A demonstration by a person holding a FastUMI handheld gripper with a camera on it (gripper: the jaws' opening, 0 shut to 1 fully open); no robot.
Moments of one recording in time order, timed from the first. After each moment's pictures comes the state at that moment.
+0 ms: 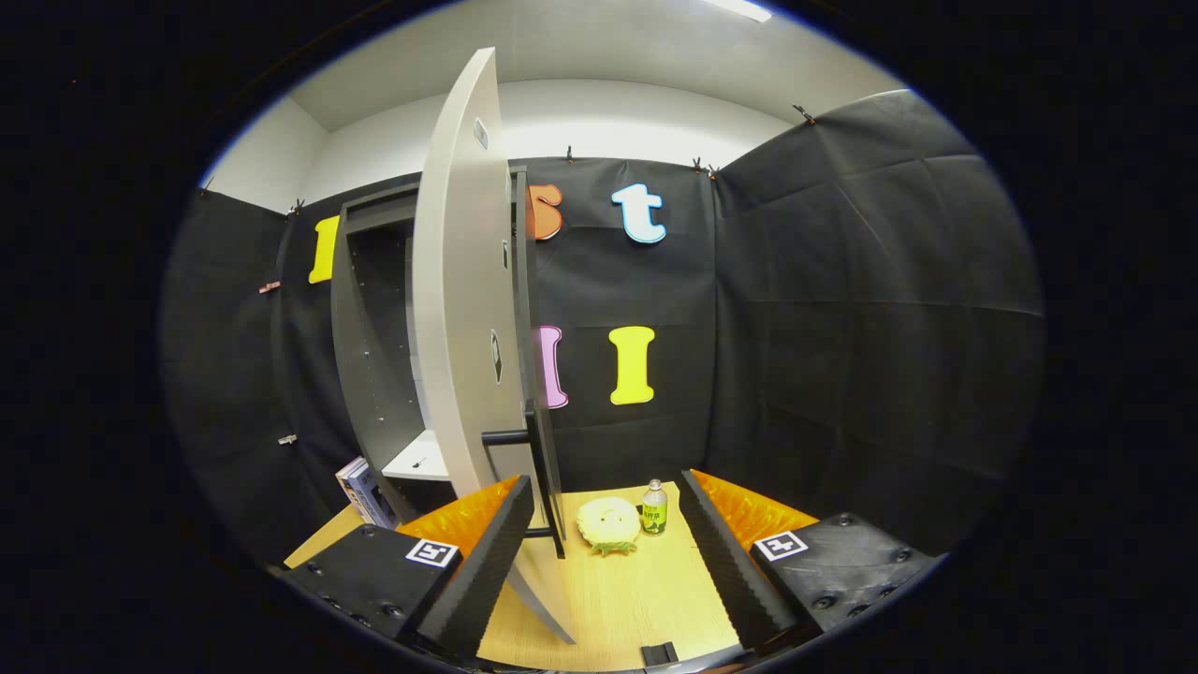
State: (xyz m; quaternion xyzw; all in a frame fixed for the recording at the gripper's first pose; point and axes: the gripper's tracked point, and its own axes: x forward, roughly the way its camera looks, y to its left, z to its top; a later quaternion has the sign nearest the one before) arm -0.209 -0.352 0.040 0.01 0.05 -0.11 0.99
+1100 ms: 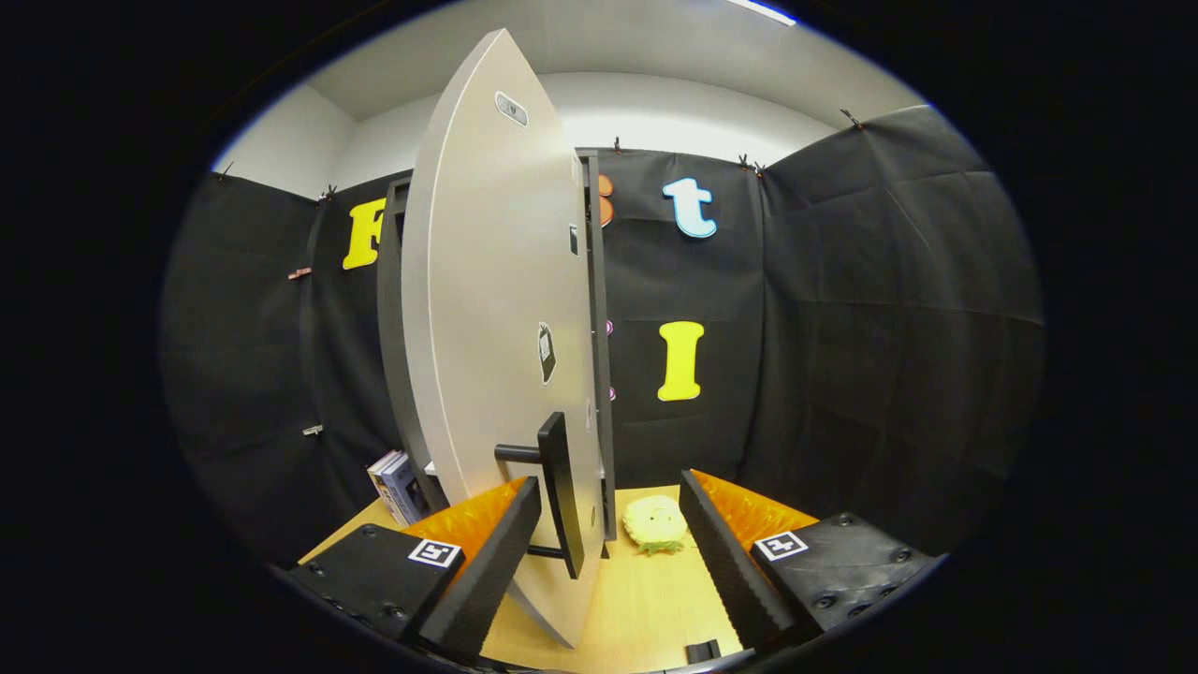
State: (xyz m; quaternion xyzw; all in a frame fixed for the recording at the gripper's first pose) arm -0.179 -0.254 0.030 0.01 0.07 -0.07 1.00
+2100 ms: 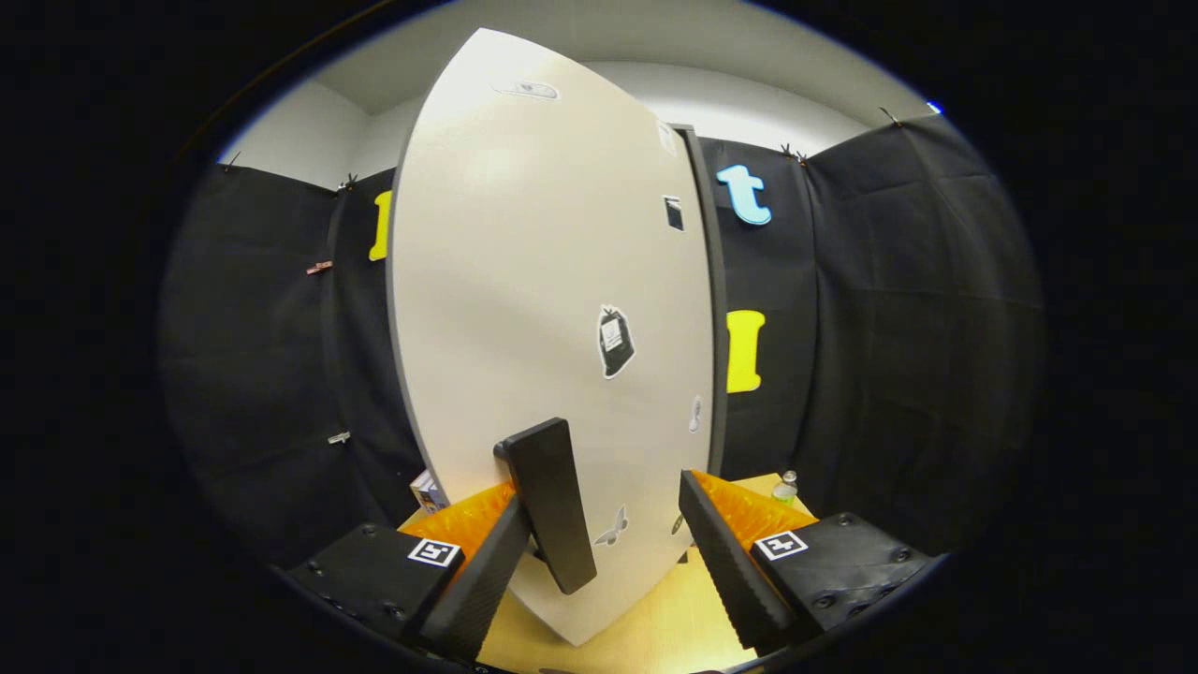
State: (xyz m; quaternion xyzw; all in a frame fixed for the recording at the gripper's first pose) arm -0.108 -0.117 0.004 0.01 0.08 -0.03 1.00
